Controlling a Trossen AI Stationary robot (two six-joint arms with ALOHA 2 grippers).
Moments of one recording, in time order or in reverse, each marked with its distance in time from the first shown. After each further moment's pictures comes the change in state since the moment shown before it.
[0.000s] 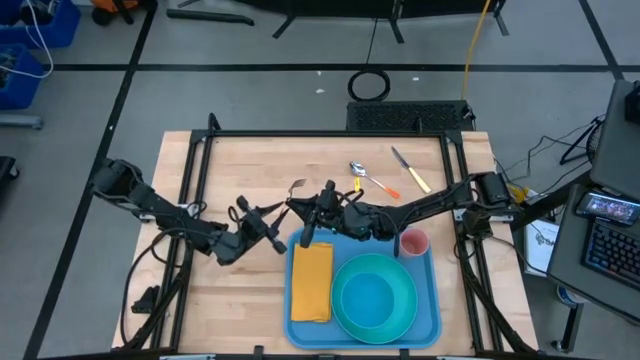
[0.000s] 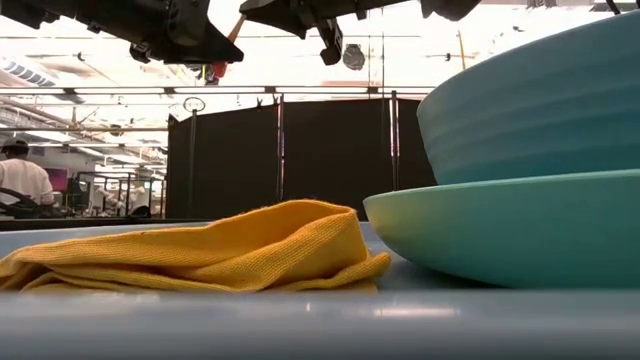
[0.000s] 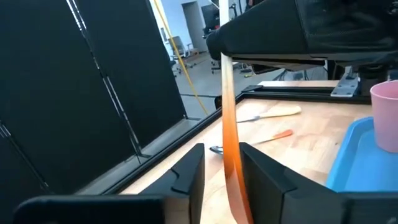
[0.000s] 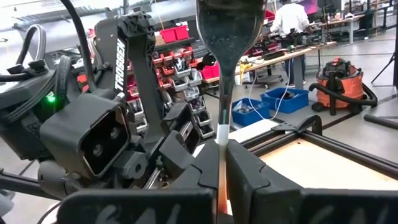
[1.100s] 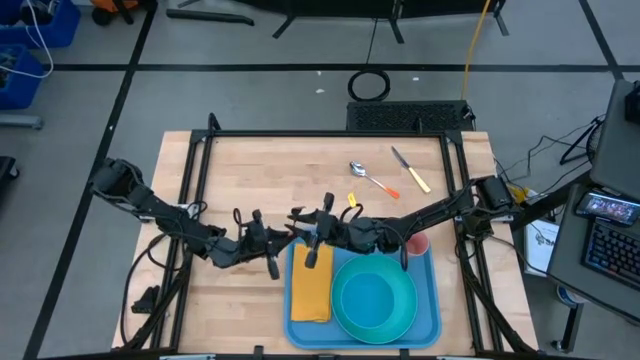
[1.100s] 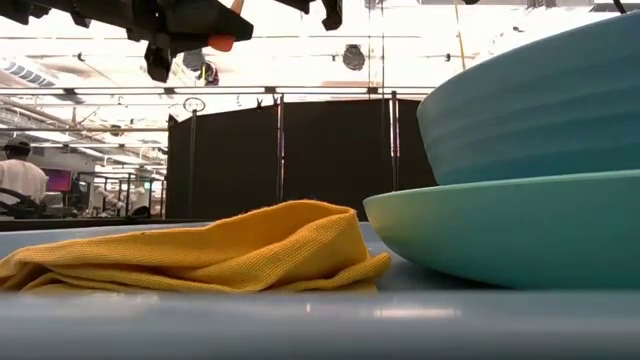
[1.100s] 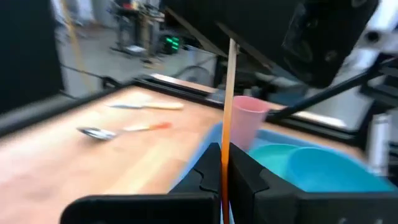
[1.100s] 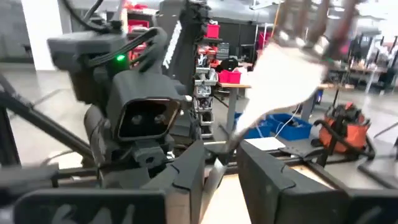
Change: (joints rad) left arm -0.060 0.000 -0.001 -0.009 0.380 -0.374; right arm 0.088 -0.001 0.000 0.014 -0.005 -0.310
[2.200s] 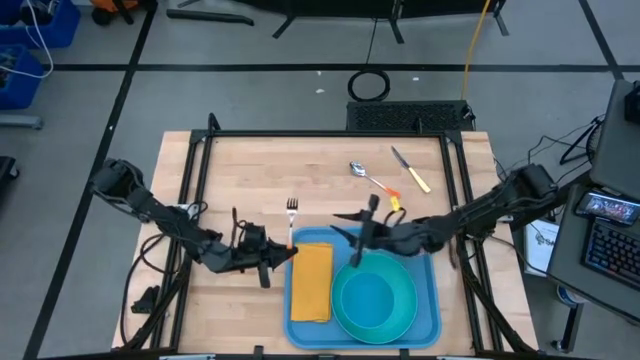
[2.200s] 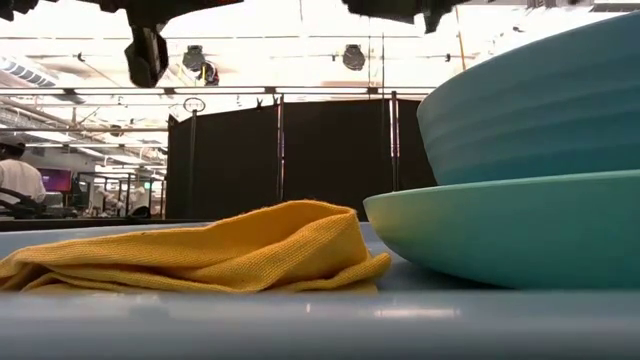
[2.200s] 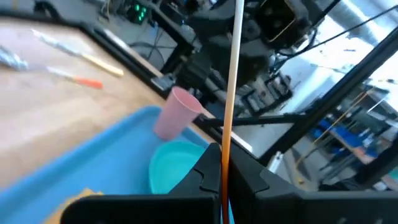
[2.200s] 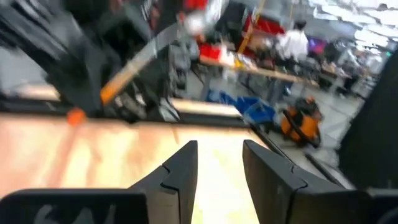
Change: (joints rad) left arm -0.062 0.023 -0.002 0.093 0.087 -0.450; right arm 0.116 -0.373 -0.413 -0.096 0.183 -0.108
